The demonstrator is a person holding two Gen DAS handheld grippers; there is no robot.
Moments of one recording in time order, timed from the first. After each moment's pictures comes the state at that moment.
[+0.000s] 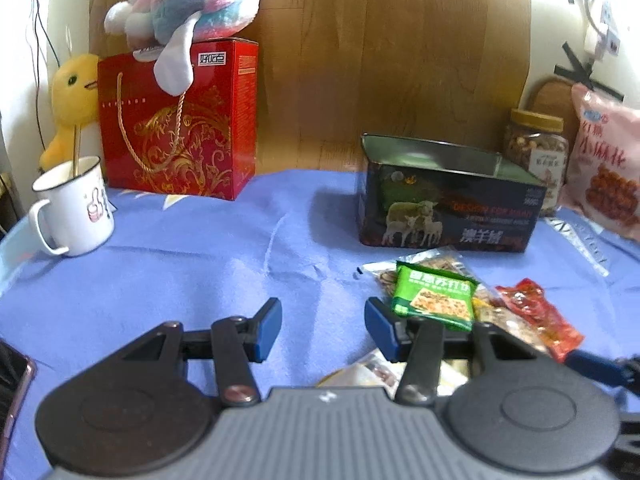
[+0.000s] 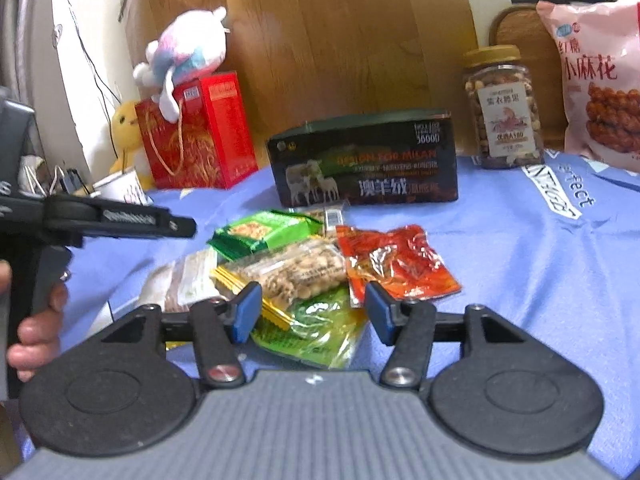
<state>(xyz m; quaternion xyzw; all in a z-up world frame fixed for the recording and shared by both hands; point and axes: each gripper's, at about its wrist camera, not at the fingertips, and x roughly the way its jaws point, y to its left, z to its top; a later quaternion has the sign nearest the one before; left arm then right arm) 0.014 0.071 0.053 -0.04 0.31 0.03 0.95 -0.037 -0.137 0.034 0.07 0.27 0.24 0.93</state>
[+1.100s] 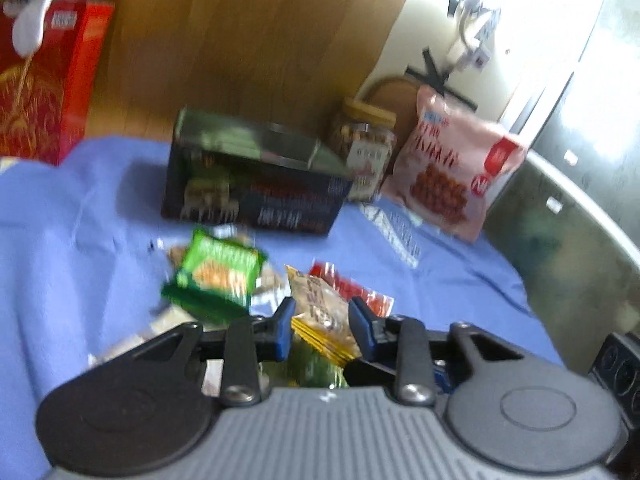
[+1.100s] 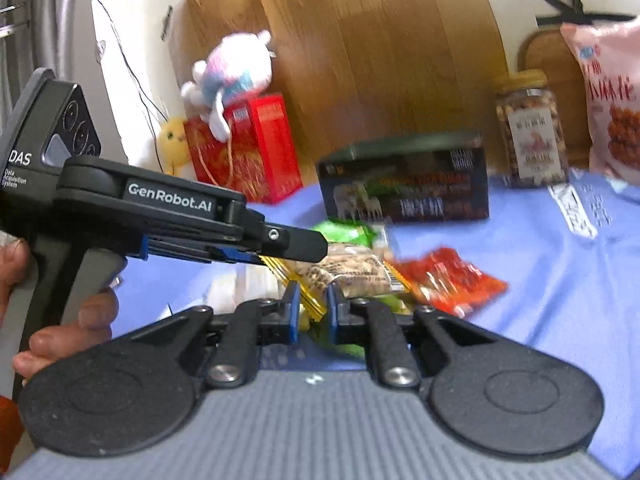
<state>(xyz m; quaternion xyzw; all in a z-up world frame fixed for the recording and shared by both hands) 0.011 0.035 0.079 -0.14 0.33 -0.21 0.91 -0.063 -0.143 0.059 0.09 0.23 0.29 0.92</state>
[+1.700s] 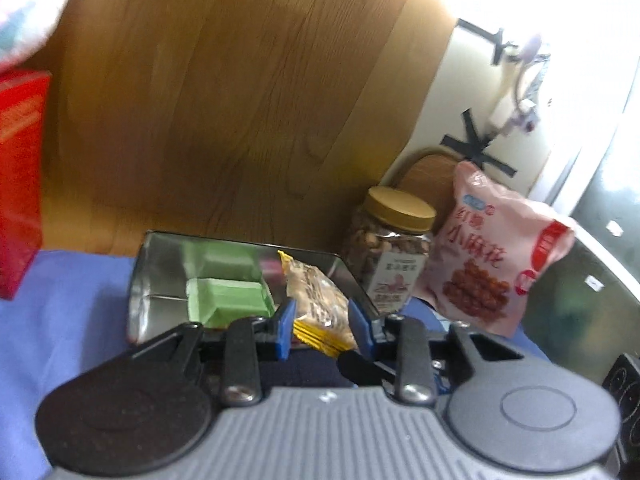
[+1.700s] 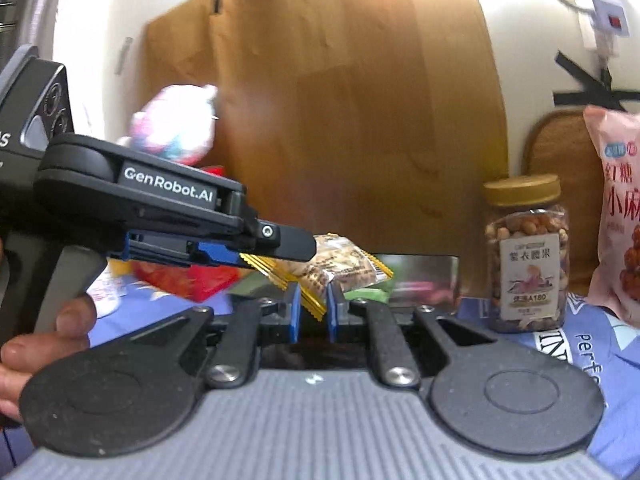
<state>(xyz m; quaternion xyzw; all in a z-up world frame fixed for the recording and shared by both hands) 0.167 0.008 0.110 -0.15 0.30 -0.19 0.92 0.081 -0.140 0.092 0.05 0.17 0.25 0.95</state>
